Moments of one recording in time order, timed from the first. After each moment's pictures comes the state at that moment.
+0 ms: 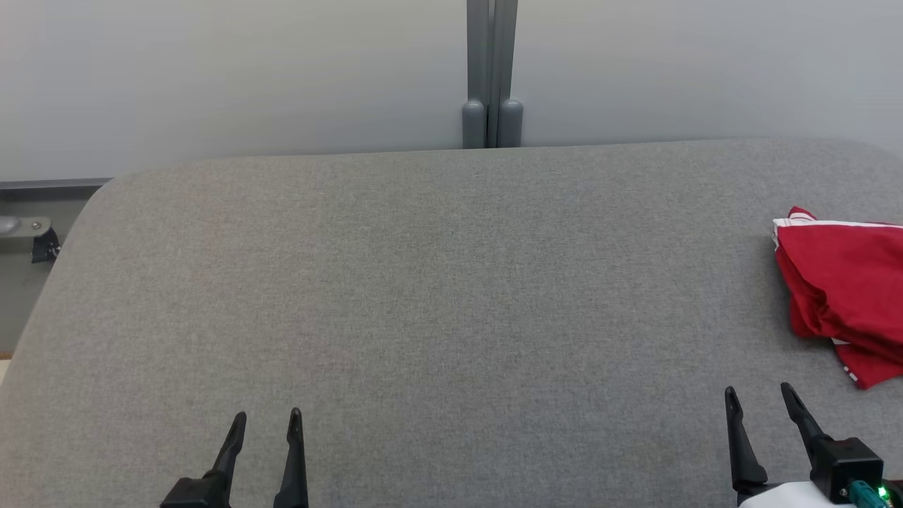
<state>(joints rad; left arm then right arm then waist) 0.13 0.05 -0.10 0.20 -0.23 -0.06 -0.26 0.16 -0.05 -0.12 0.17 0.00 0.13 -0.26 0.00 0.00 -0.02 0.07</state>
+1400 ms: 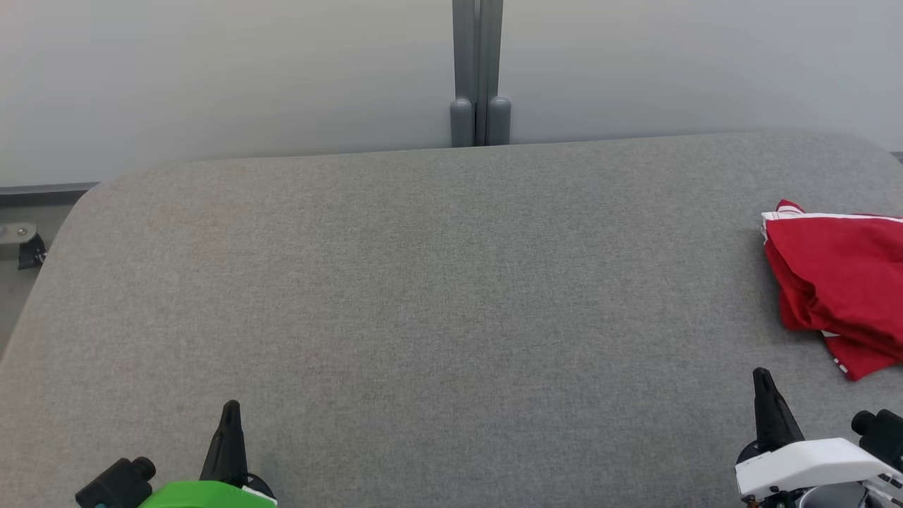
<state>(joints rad) 0.06 0.05 -0.03 0.25 -0.81 -0.09 -0.12 0.07 -0.04 -0.12 0.22 0.66 0.13 -0.11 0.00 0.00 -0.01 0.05</state>
